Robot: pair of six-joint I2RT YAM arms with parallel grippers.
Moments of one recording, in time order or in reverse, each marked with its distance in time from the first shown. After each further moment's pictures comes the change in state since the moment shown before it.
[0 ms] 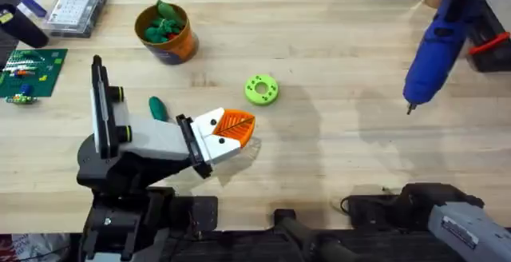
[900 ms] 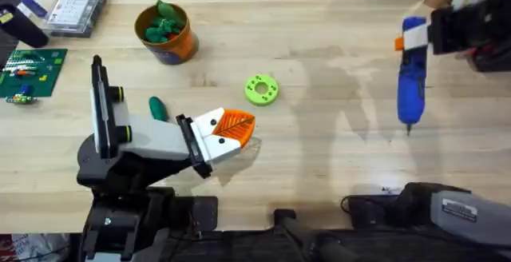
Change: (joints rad) left arm 0.000 0.000 0.000 0.000 0.000 0.000; right arm -0.074 0.359 -0.186 0.032 0.281 -0.053
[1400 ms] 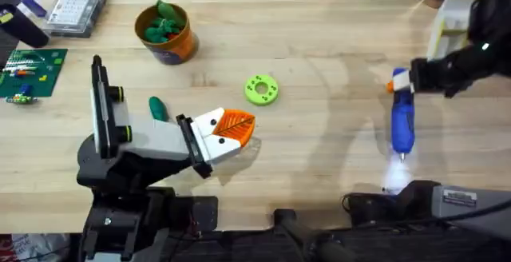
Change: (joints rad) left arm 0.000 0.000 0.000 0.000 0.000 0.000; right arm -0.165 0.152 -0.270 0.158 0.018 -0.012
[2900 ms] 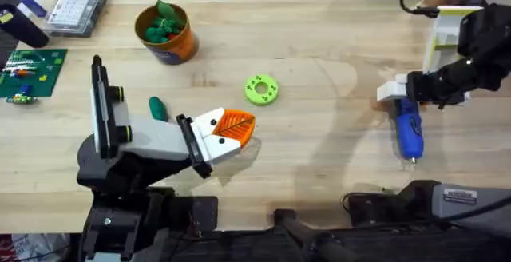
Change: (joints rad) left arm 0.000 0.000 0.000 0.000 0.000 0.000; right arm -0.026 0.022 -0.107 0.113 0.118 0.032
